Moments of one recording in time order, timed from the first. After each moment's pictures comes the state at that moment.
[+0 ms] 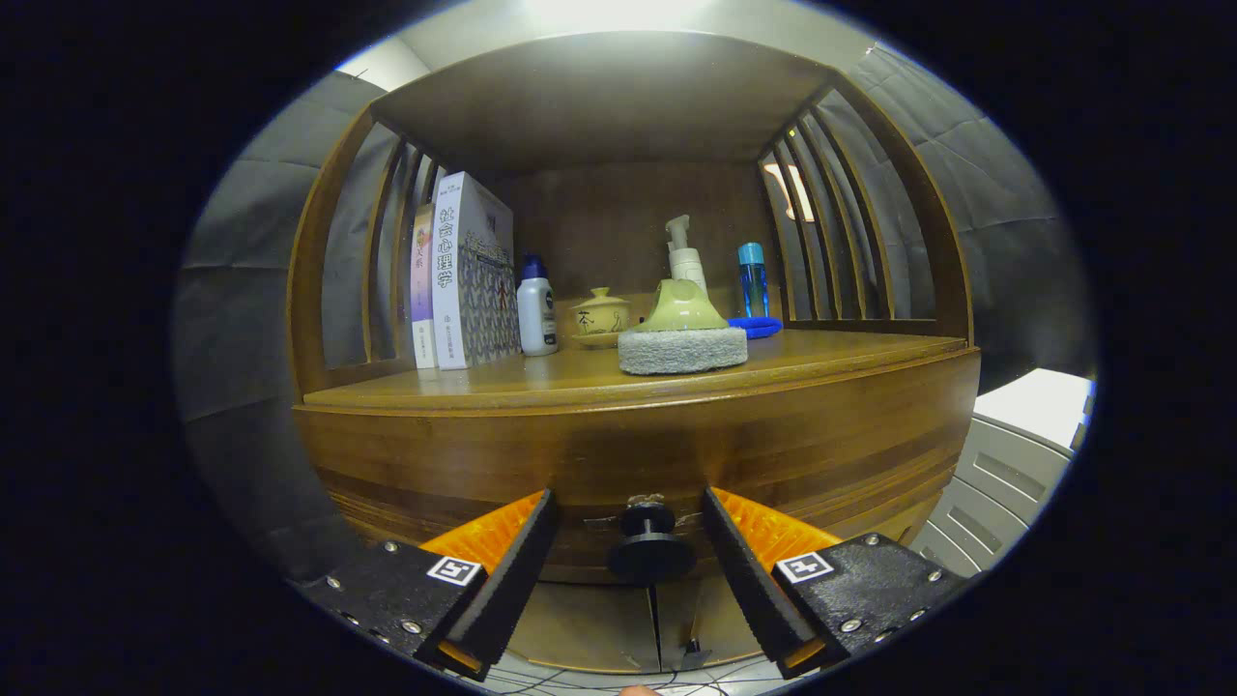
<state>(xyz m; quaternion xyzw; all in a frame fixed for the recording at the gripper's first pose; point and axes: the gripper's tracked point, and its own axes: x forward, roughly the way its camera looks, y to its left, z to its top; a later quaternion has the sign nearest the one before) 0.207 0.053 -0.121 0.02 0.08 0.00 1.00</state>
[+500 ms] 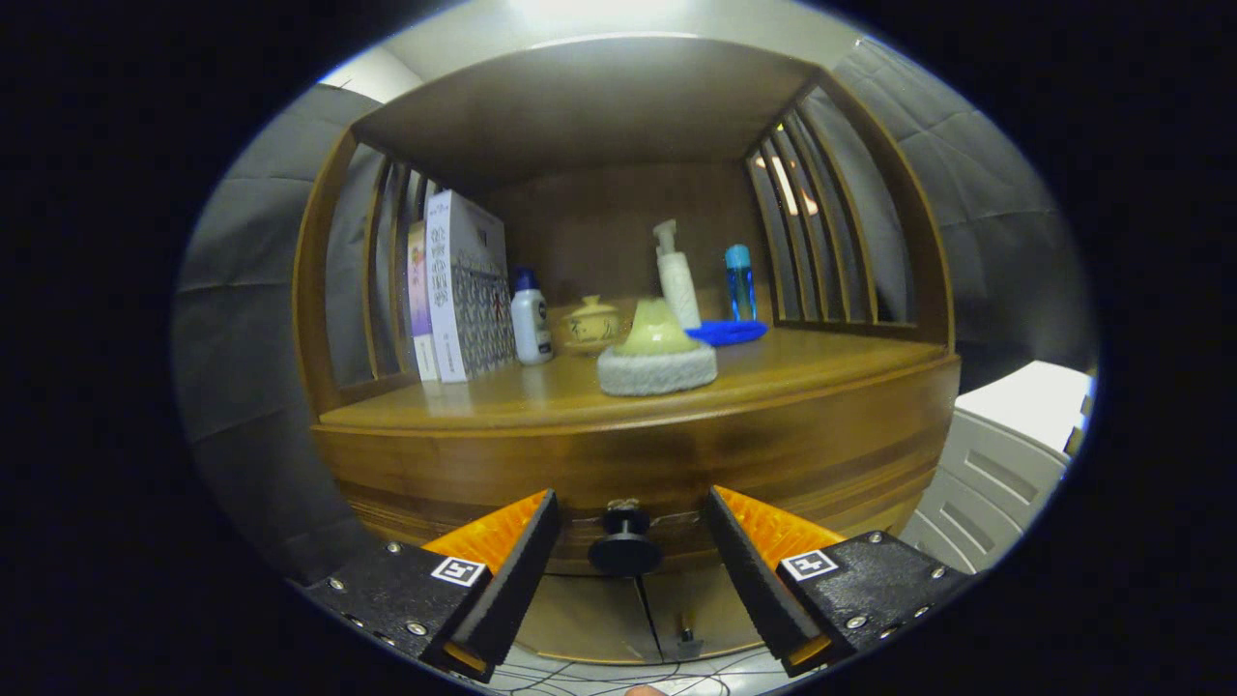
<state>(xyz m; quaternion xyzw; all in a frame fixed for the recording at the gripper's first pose) 0.176 0.033 -0.084 0.03 0.07 0.00 1.00</state>
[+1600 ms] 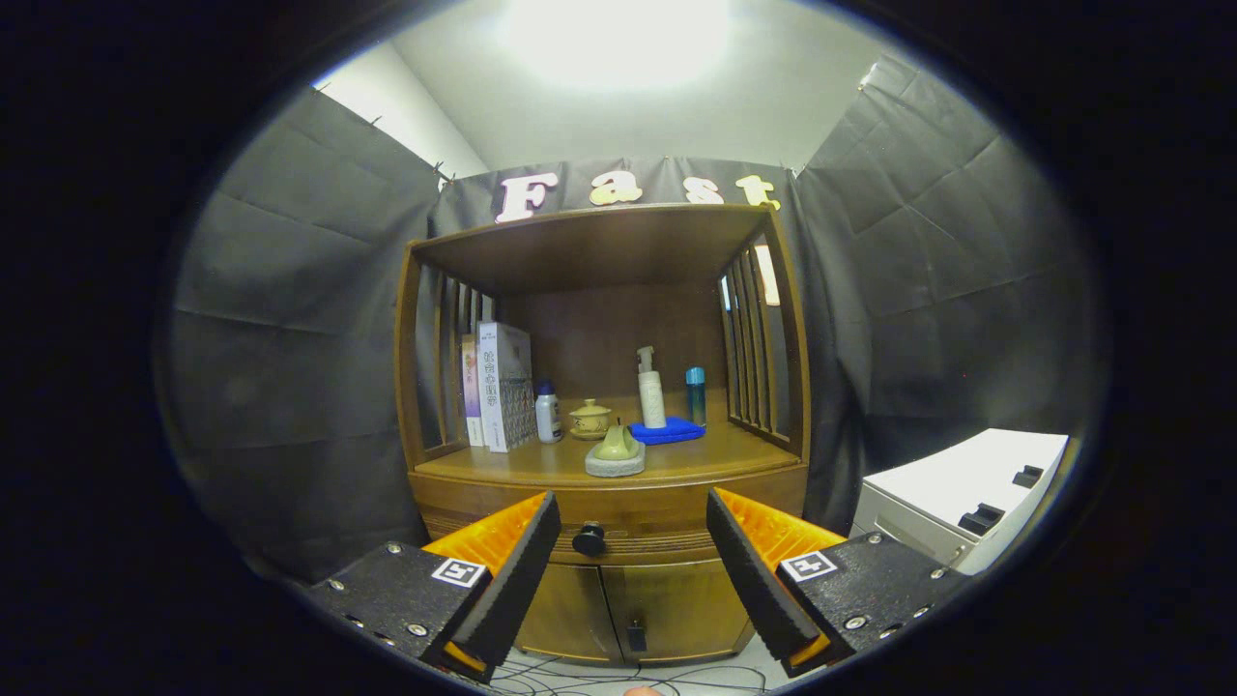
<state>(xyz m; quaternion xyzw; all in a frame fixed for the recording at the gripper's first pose) 0.005 -0.014 0.023 0.00 -0.01 0.01 1.00</state>
